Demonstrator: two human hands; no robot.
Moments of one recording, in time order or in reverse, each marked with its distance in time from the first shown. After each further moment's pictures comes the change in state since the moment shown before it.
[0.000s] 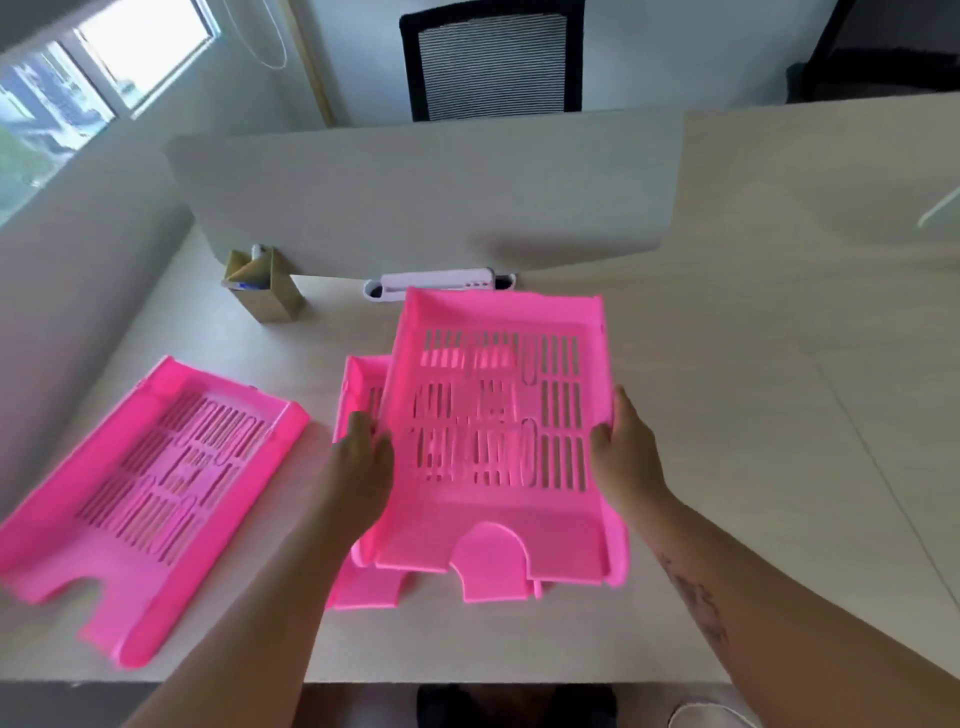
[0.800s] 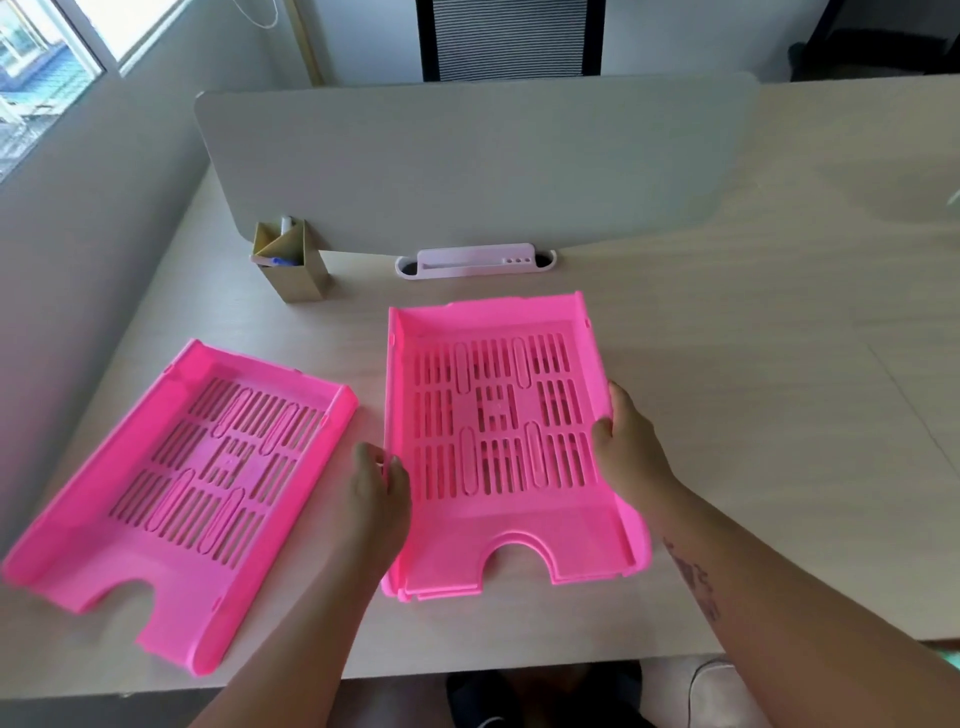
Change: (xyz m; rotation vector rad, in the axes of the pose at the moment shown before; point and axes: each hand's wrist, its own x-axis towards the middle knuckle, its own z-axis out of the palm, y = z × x) left_hand -0.007 -0.098 -0.012 -0.177 0.007 -0.170; right_hand -0.021 -0.037 0.085 -0.121 -0.070 0.067
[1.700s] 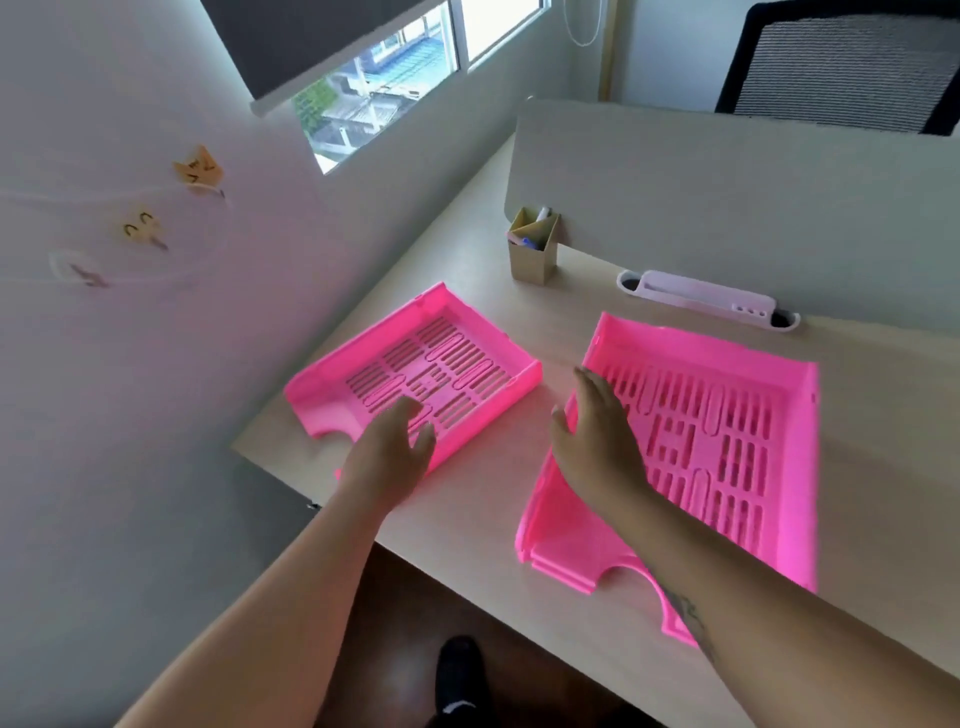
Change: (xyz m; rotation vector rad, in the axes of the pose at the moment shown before) left_hand -0.043 -0.070 -0.122 0.179 0.271 -0.079; right_hand -0.073 -0.156 0.086 -0.079 -0.214 -0.663
